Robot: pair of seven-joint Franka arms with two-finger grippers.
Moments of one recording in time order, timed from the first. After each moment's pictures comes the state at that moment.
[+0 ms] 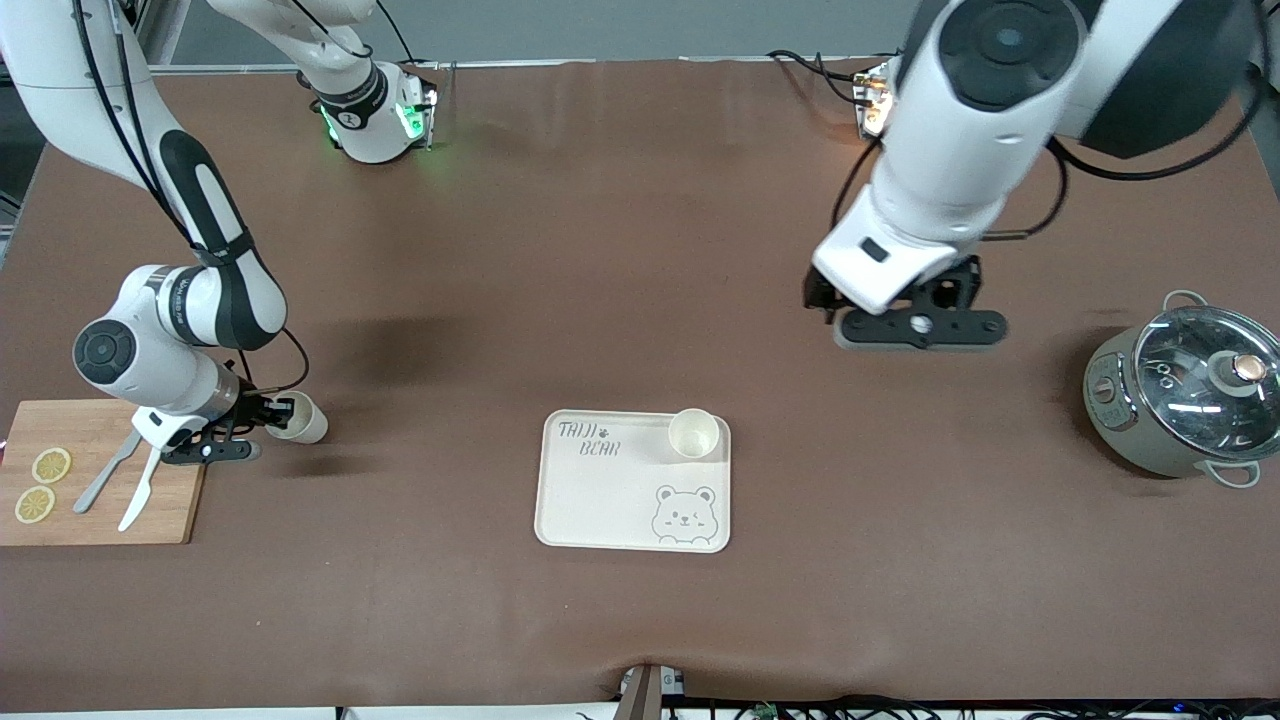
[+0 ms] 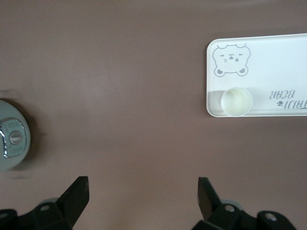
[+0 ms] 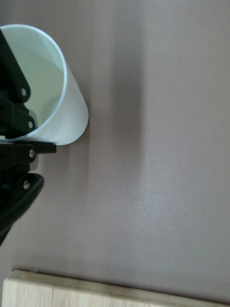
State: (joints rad) left arm -0.47 0.43 0.01 -1.03 0.10 1.43 -0.36; right arm -0.09 0.48 -0.02 -1.99 -0.02 2.45 -0.16
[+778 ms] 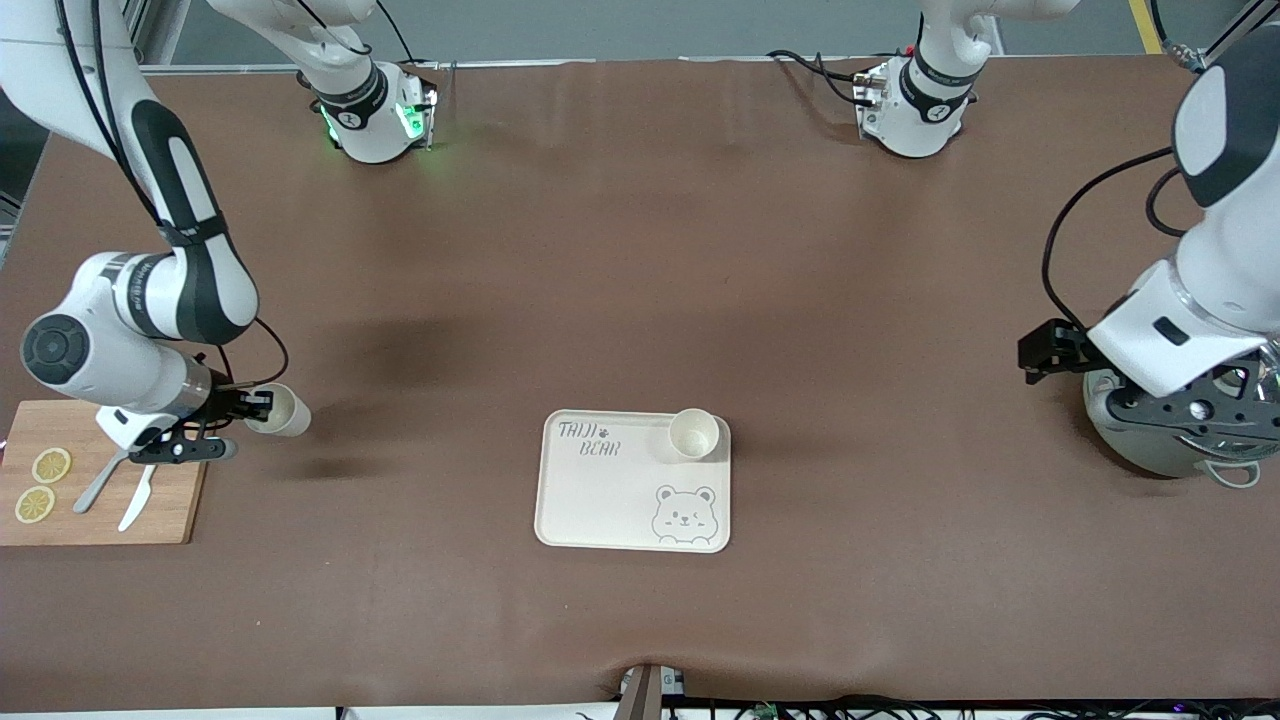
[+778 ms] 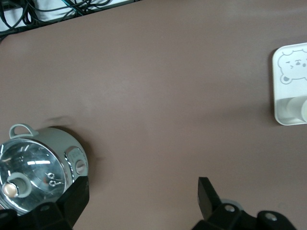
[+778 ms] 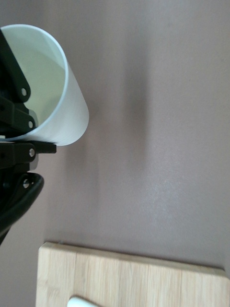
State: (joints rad) left arm -0.18 0.42 0.01 -1.06 0.10 1.50 0.03; right arm -0.09 0.40 -0.02 -1.91 -0.02 2.25 -0.16
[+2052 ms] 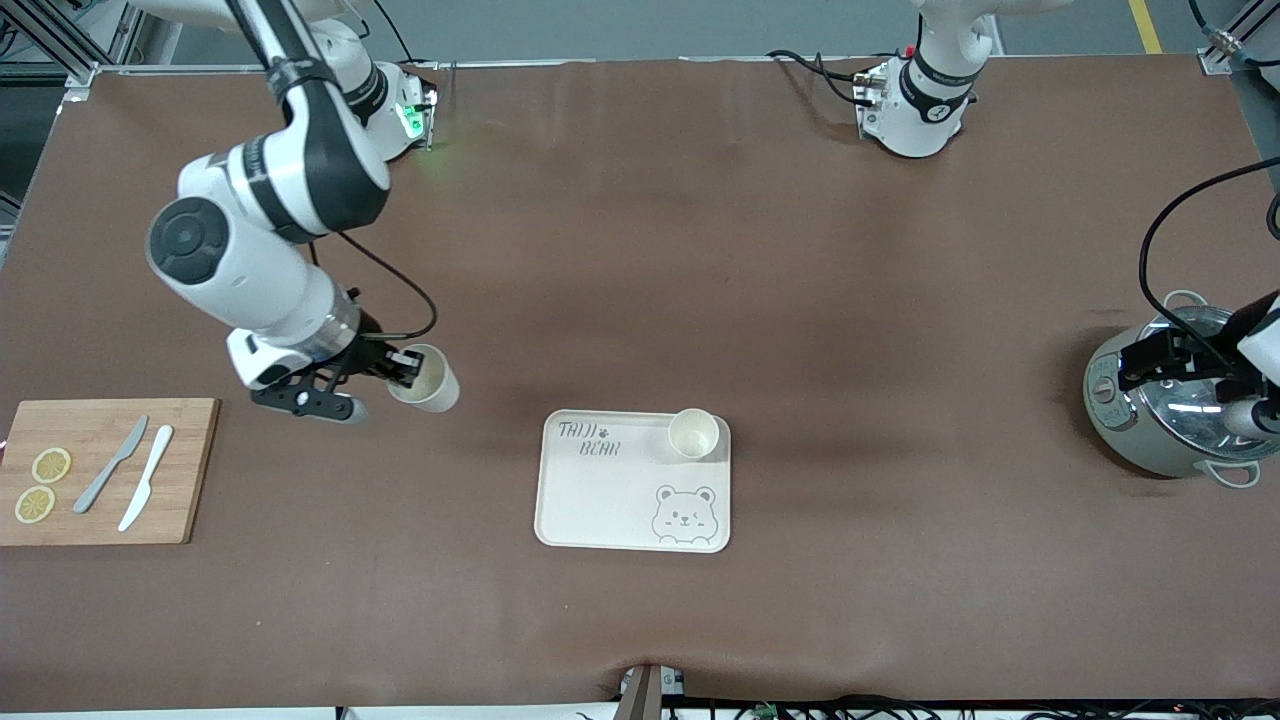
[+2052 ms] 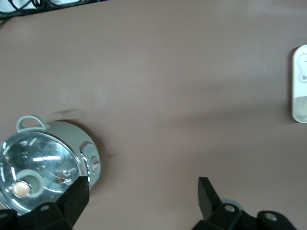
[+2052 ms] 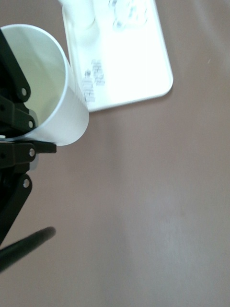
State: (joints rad) left arm -0.02 0.34 0.01 -1.19 0.01 1.56 0.14; right arm 0.34 0.25 0.00 -1.74 0.14 2.07 0.54
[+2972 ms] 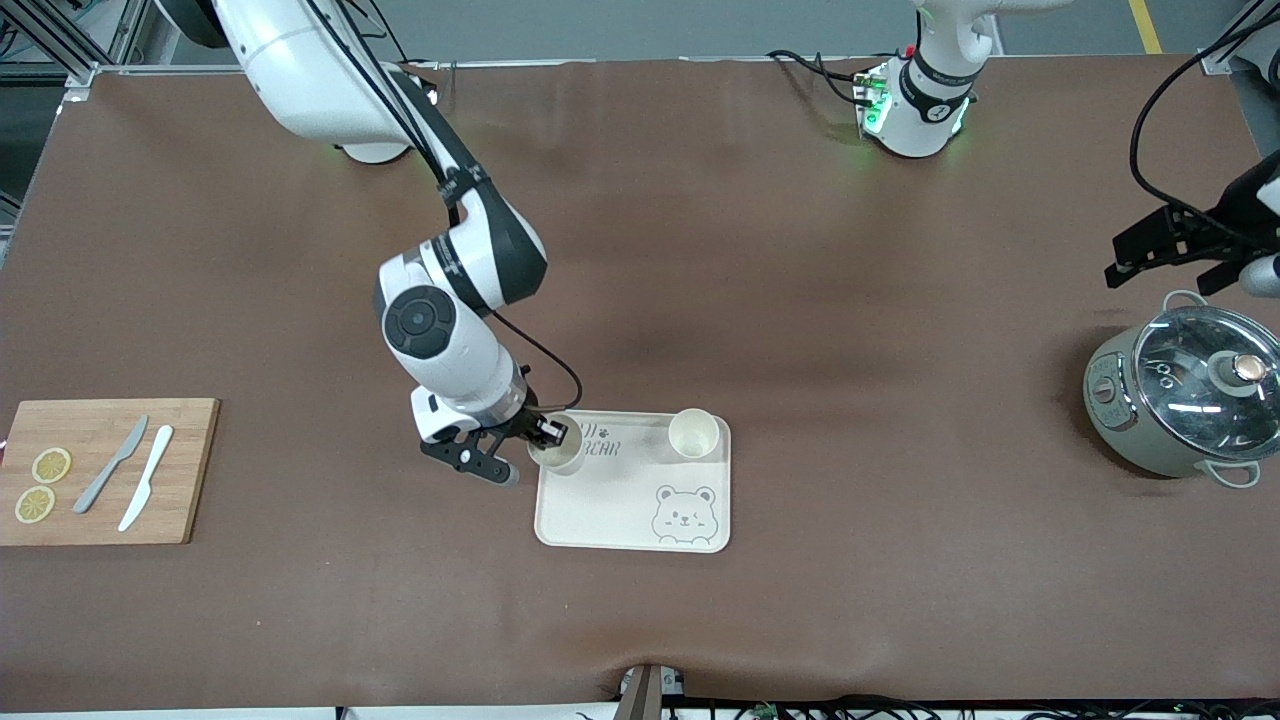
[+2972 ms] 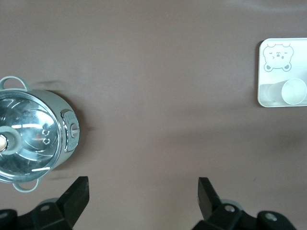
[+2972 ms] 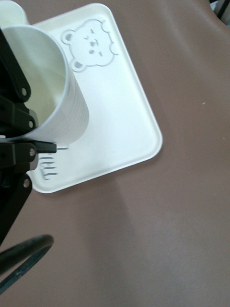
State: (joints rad) left arm -0.02 0.00 0.01 -1.54 -0.06 1.60 0.07; right arm 0.50 0.68 -0.01 -1.43 0.09 2.29 0.82
